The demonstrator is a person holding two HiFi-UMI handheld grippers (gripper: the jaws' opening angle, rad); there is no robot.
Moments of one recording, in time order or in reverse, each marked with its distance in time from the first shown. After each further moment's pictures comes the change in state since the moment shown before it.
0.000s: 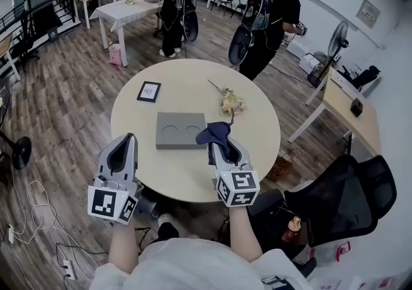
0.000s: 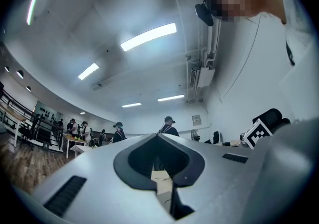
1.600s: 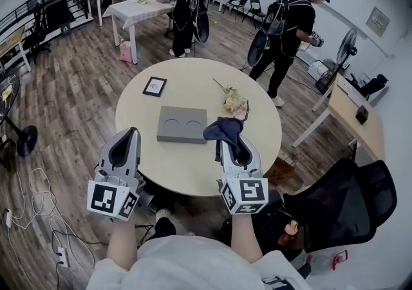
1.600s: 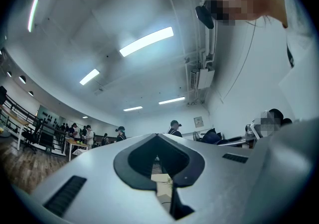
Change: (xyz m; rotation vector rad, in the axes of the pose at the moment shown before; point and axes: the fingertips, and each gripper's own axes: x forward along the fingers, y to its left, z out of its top) left arm -0.023 -0.038 0.024 0.020 -0.035 0.031; right arm -0.061 -0.001 0.056 -0.052 -0.172 0.015
